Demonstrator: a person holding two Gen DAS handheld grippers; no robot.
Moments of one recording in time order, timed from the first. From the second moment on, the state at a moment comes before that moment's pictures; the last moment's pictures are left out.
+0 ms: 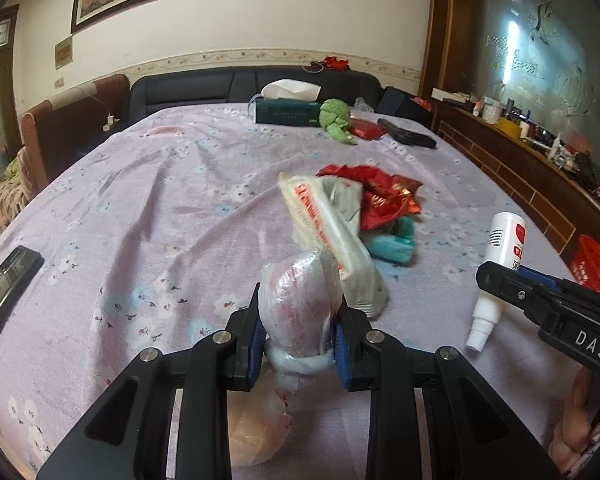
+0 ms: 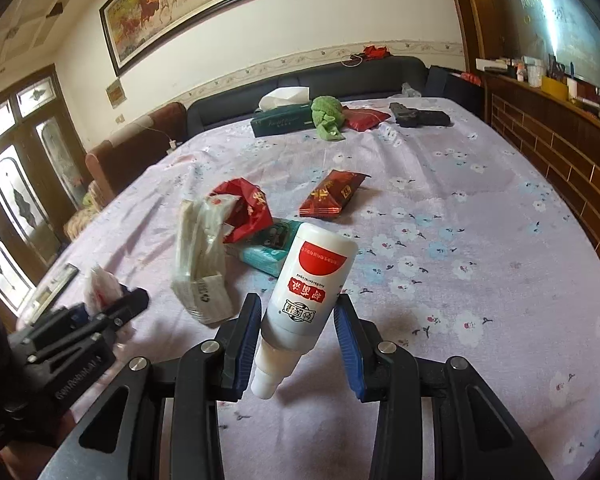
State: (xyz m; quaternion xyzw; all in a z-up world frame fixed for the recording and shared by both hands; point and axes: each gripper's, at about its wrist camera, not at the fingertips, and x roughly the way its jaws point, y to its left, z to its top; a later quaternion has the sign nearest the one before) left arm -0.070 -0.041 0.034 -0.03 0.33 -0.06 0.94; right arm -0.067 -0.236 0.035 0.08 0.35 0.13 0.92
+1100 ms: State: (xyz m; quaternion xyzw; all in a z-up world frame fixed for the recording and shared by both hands) left arm -0.093 -0.305 0.107 0.06 0.33 -0.37 0.87; right arm -0.164 -0.492 0.097 0.22 0.26 -0.06 0.94
